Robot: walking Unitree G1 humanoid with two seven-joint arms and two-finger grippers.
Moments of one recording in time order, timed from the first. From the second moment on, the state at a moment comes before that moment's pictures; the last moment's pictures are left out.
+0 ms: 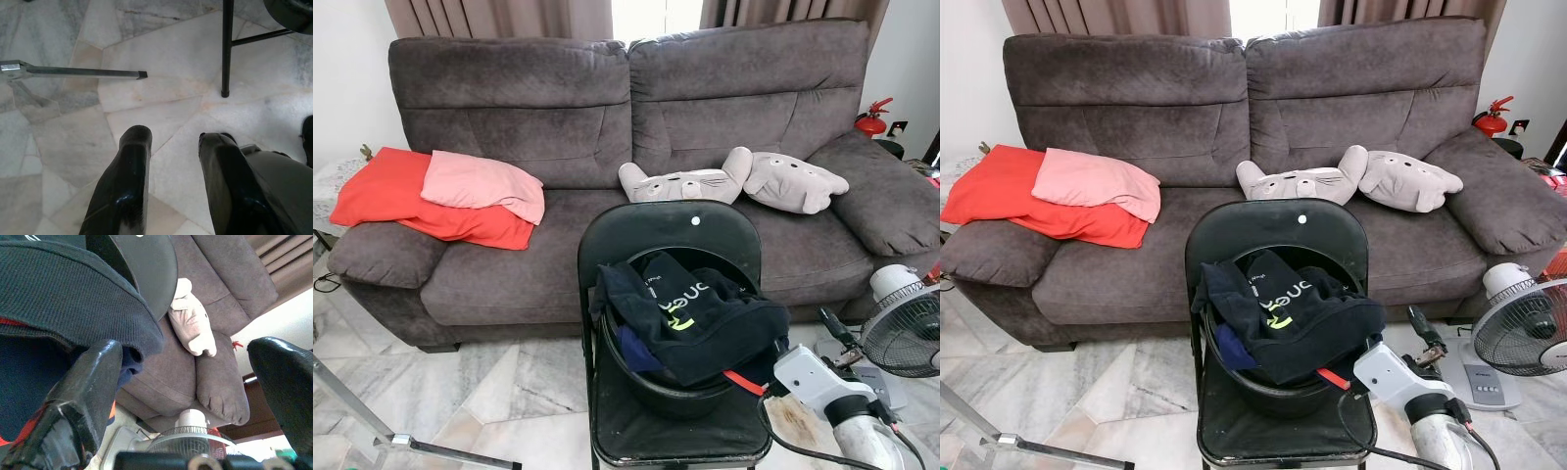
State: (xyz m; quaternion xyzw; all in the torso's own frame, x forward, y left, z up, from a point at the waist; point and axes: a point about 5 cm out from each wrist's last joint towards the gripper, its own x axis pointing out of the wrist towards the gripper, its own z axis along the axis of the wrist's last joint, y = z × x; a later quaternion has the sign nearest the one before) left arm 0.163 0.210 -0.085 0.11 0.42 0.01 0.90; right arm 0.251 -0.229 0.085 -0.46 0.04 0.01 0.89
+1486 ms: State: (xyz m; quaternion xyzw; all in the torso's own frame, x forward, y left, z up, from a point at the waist) left arm 0.162 0.209 -0.086 0.11 0.43 0.00 0.90; right arm 0.266 -0.232 0.085 -0.45 0.06 0.01 0.89
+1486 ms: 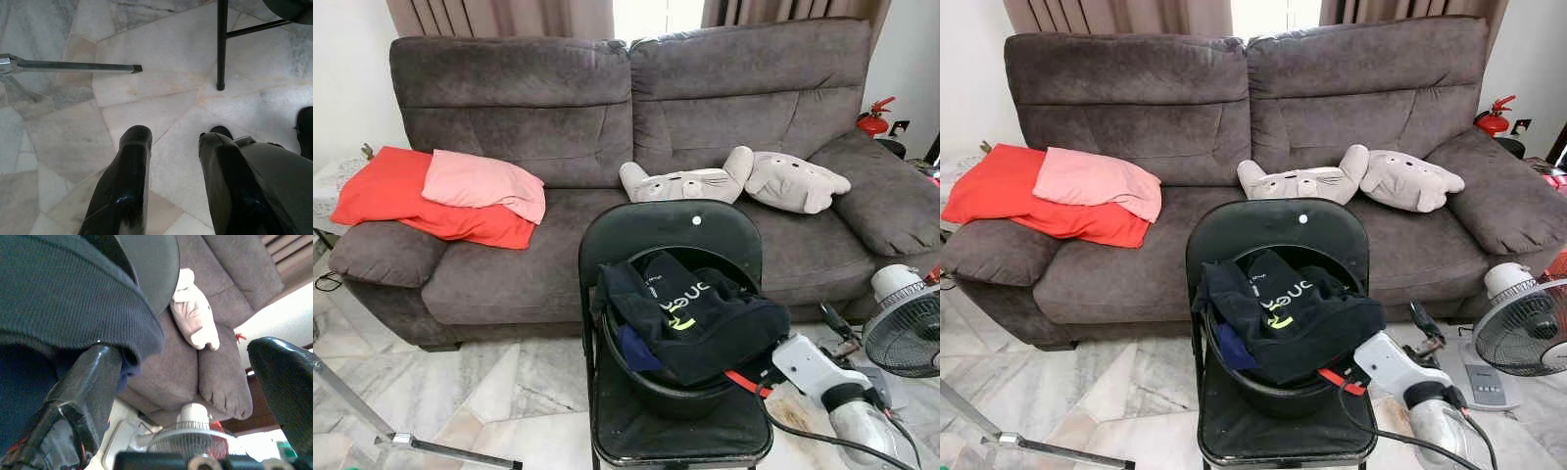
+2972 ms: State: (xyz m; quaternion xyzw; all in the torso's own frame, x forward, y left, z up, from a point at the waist) left arm 0.165 0.208 -0.085 0.11 0.43 -0.01 0.90; right arm 0.303 -0.244 0.097 -0.49 0.03 -0.02 0.87
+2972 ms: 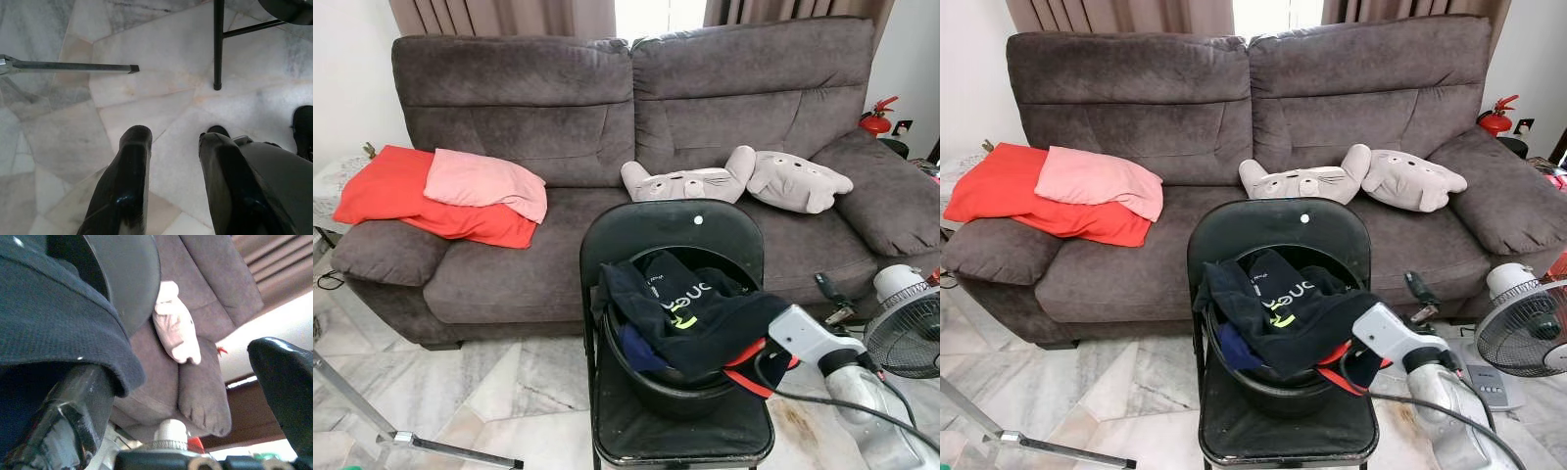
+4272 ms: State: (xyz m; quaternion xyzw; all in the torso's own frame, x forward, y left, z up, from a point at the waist) left arm 0.196 0.206 -0.069 0.12 0.38 -0.04 0.92; right arm 0.328 -0.219 0.088 -0.49 0.02 0.04 0.87
